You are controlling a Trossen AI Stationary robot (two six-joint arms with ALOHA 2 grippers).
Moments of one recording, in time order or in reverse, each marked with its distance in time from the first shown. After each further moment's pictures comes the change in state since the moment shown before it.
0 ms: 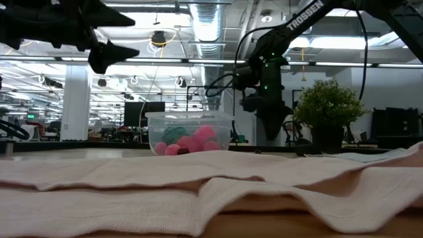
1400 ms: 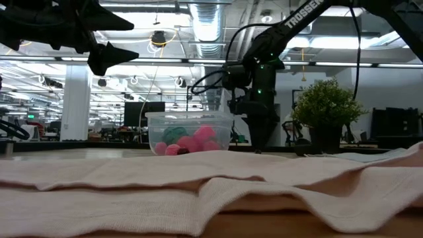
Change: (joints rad) left arm 0.000 0.000 0.000 -0.033 0.026 0.014; right arm 0.131 0.011 -0.082 0.191 -0.005 -0.086
